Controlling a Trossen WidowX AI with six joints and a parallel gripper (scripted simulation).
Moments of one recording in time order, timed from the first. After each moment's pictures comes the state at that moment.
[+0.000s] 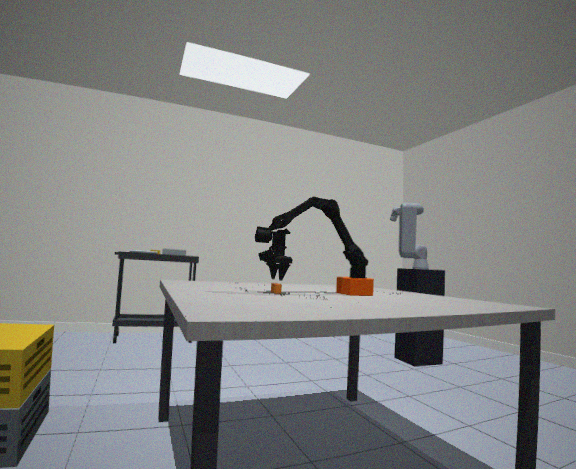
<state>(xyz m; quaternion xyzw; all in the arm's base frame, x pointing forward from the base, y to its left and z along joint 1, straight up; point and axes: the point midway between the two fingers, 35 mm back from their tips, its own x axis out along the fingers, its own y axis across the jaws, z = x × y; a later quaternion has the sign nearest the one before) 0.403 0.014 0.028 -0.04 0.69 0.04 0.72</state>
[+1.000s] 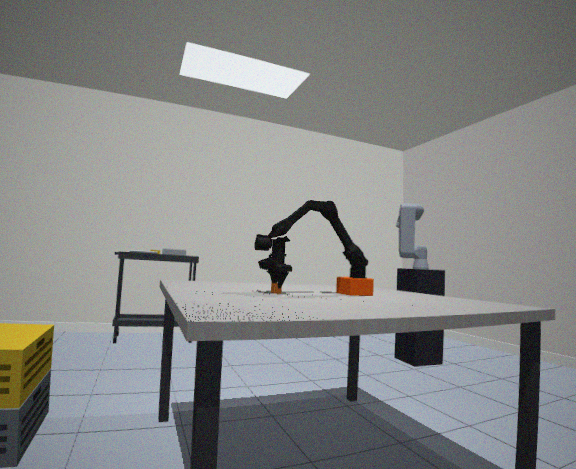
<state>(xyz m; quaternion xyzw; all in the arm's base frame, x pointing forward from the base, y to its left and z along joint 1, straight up) 0.403 0.013 -0.006 -0.04 0.69 0.04 0.72</state>
